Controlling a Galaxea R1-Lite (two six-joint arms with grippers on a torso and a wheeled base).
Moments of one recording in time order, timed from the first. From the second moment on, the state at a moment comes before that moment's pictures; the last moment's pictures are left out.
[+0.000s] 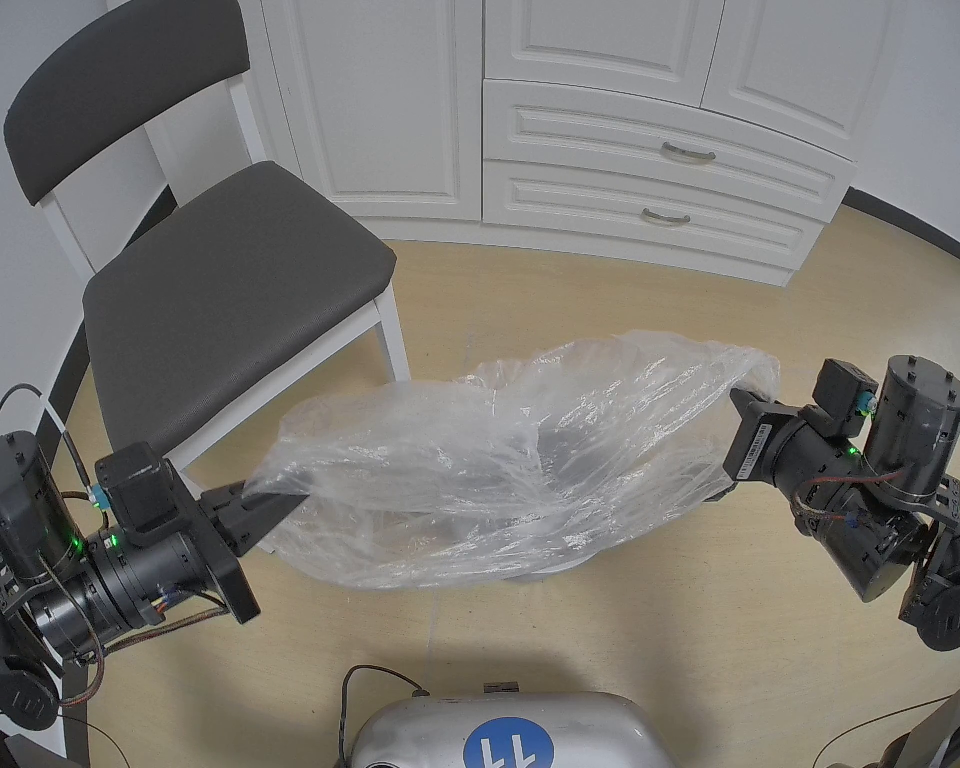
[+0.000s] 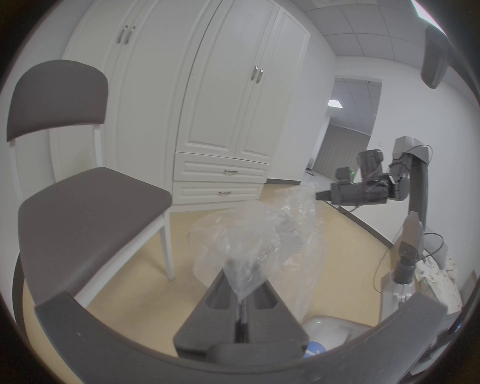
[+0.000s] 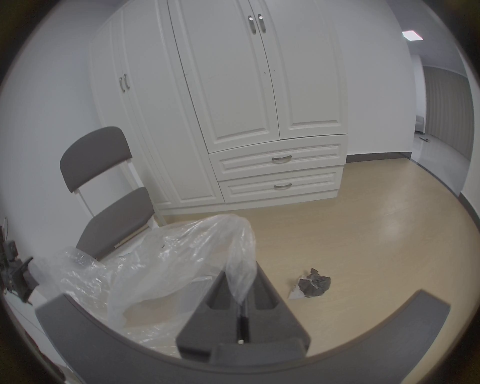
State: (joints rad) left arm -0.48 1.35 -0.28 -1.02 -0.26 0.07; right arm 0.69 1.52 -0.57 -0.92 -0.60 0.22
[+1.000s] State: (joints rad) left arm -0.28 1.38 -0.33 -1.09 -0.27 0.07; right arm 0.69 1.40 -0.28 -0.91 -0.59 -0.10
